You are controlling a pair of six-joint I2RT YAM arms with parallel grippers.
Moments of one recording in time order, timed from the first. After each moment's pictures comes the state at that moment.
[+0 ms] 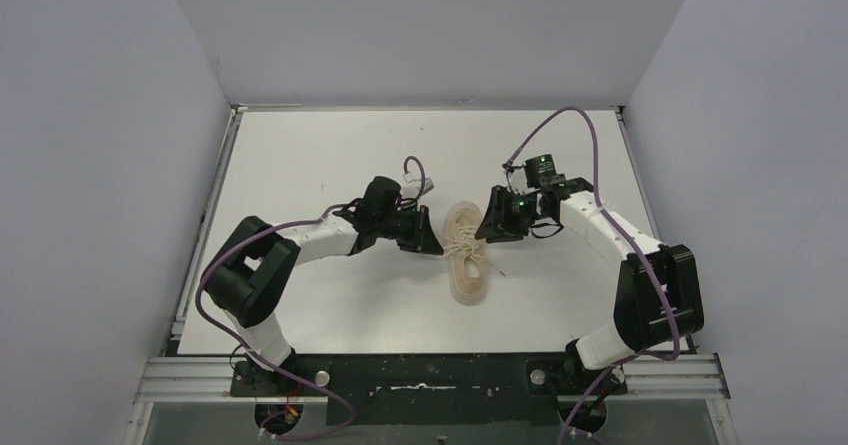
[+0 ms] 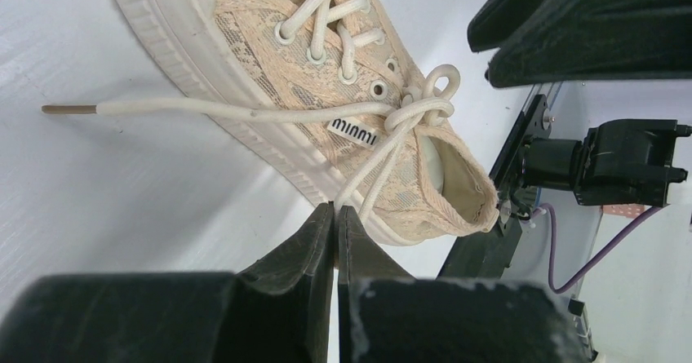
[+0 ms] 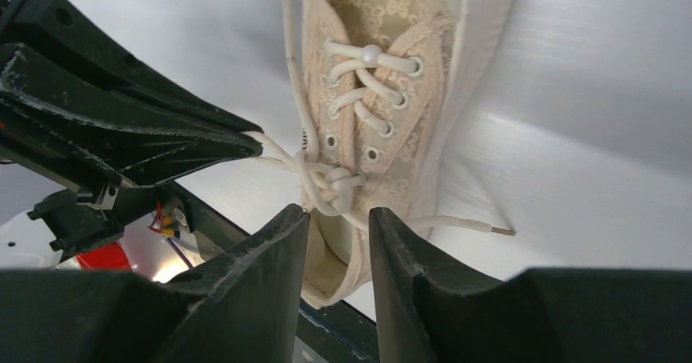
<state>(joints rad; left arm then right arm) -0.64 1.73 0.90 0.14 0.61 -0.55 0.30 1.51 1.04 -0.64 -0.52 0.41</state>
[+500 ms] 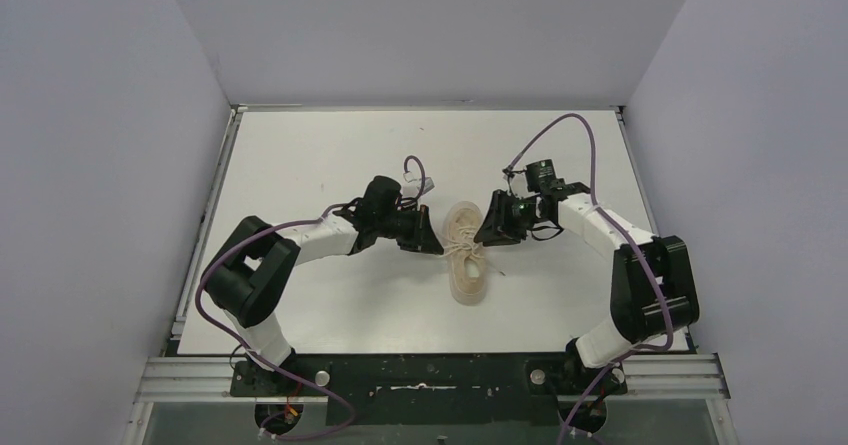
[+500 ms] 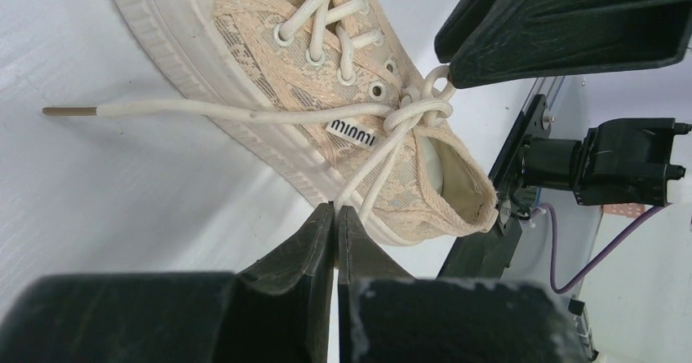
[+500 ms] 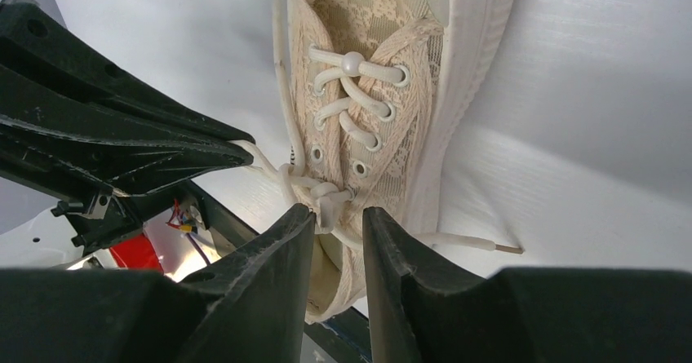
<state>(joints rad) -0.64 1.73 0.91 0.14 0.61 -0.55 0.25 1.54 0.98 -0.56 -0.60 0.43</state>
